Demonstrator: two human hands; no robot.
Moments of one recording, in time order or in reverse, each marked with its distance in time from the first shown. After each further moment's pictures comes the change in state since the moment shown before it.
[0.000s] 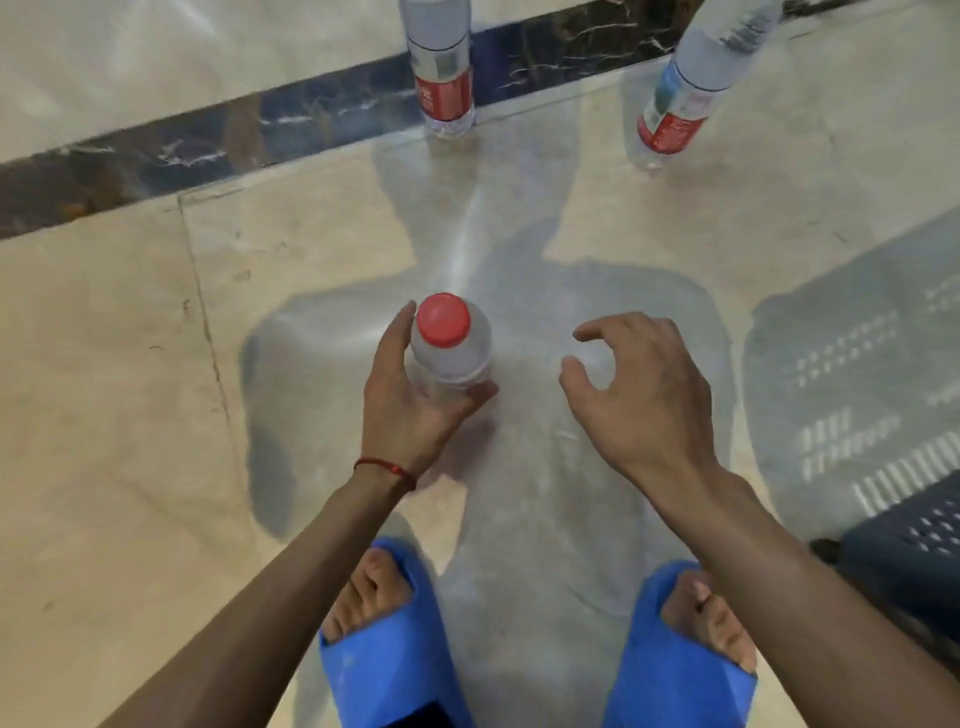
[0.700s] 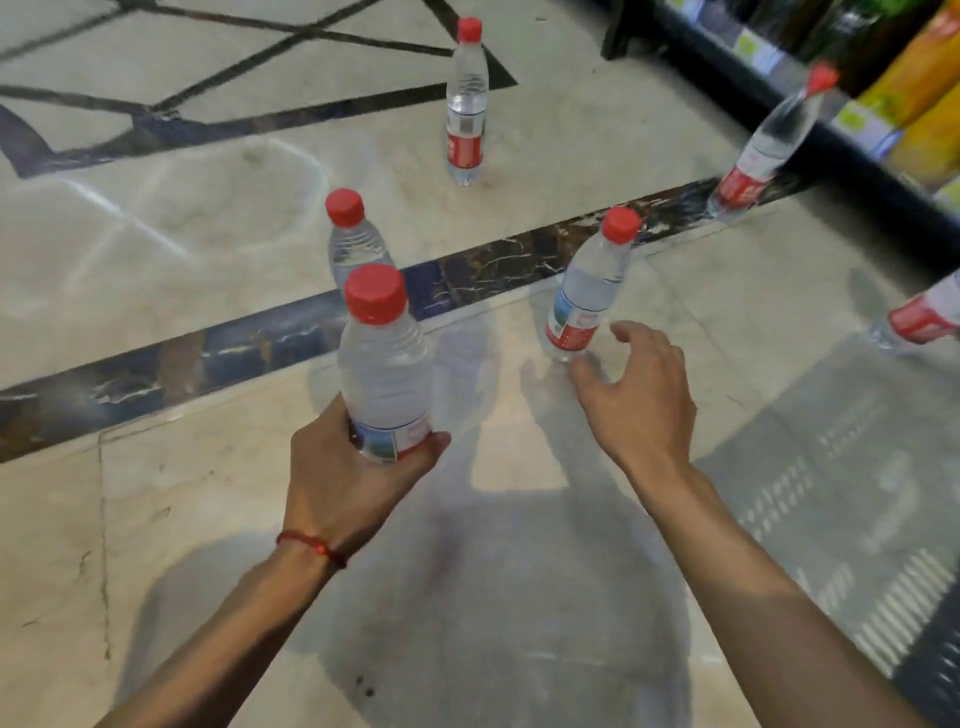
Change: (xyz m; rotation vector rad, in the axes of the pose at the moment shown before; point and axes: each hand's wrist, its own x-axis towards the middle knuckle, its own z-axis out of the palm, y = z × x) left_hand 0.102 0.095 -0.017 0.010 0.085 0.207; right_hand 0.149 0.019 -0.038 0.118 0.375 0.231
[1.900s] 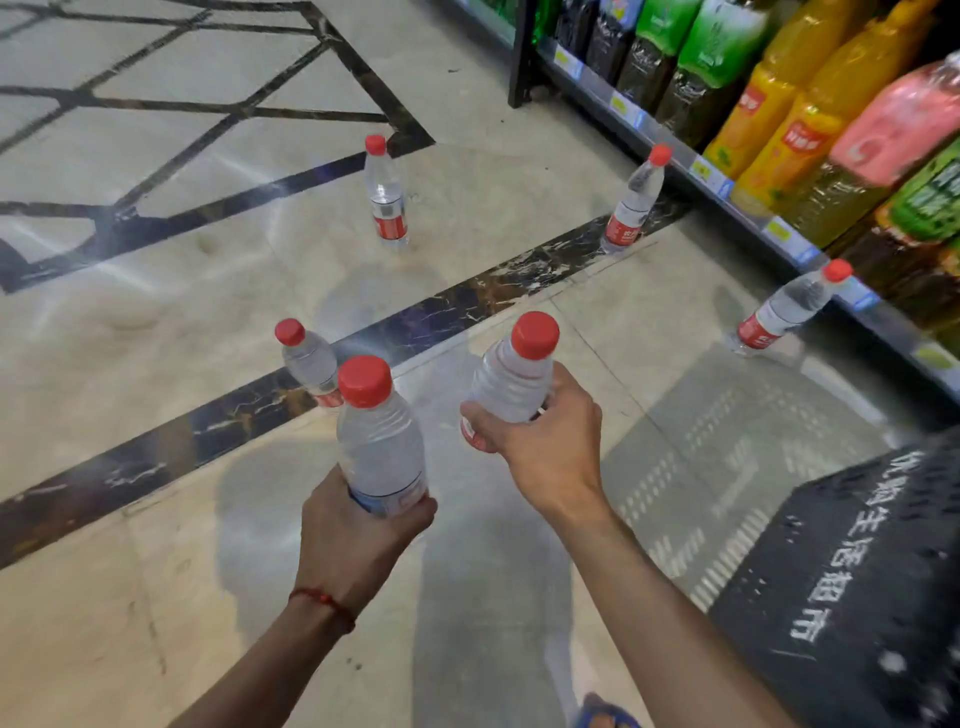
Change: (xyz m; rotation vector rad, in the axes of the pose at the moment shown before) left_hand -0.037 0.126 -0.009 -0.081 -0.159 -0.137; right_hand -0.016 -0.058 -0.116 0.604 -0.084 0.143
